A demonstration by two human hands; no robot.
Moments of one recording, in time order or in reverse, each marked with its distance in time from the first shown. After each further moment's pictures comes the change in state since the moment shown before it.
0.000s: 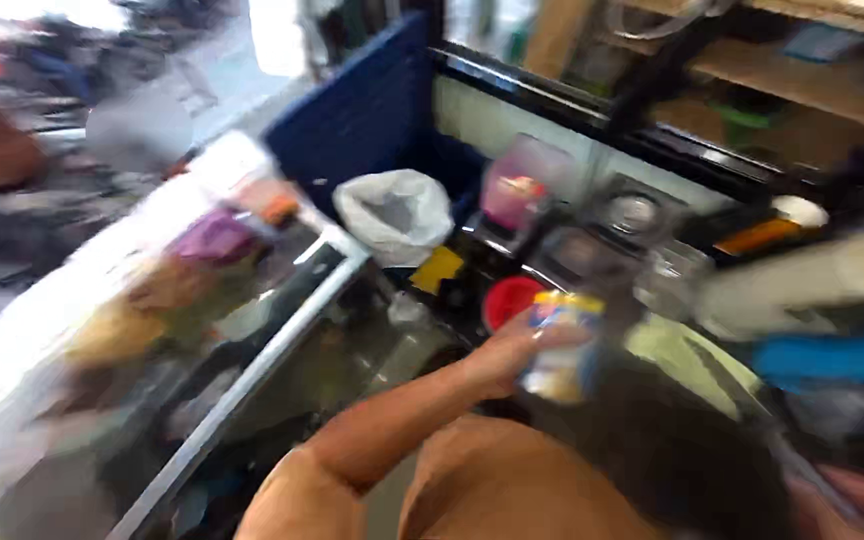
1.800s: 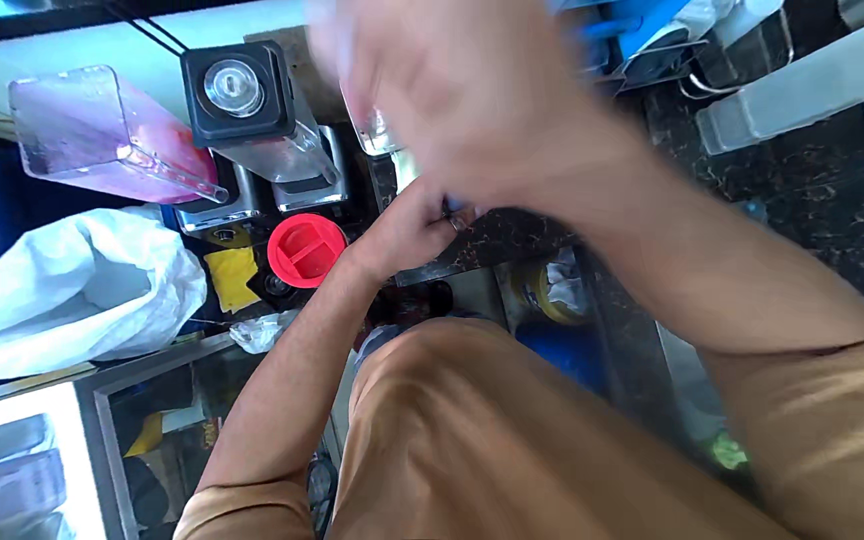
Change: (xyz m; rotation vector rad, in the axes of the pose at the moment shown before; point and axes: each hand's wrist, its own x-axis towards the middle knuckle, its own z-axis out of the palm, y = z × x) left_hand 0.119 -0.115 0.134 0.944 -0.989 0.491; right_hand 0.065 -0.199 -0.035 -0.034 0.024 -0.707
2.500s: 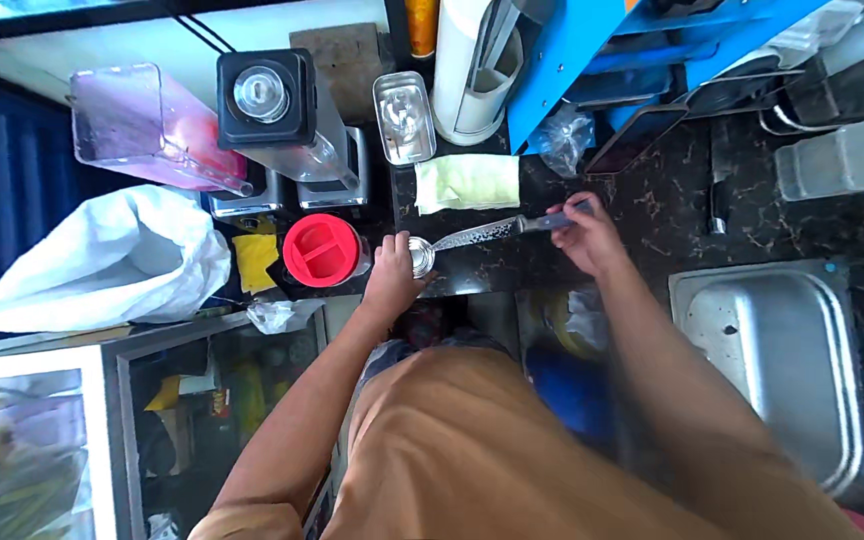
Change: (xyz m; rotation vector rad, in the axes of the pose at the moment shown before) left_hand -0.077 -0.107 0.049 0.715 0.052 -0.971; right_hand -0.224 0.294 0.060 1.025 0.334 0.892
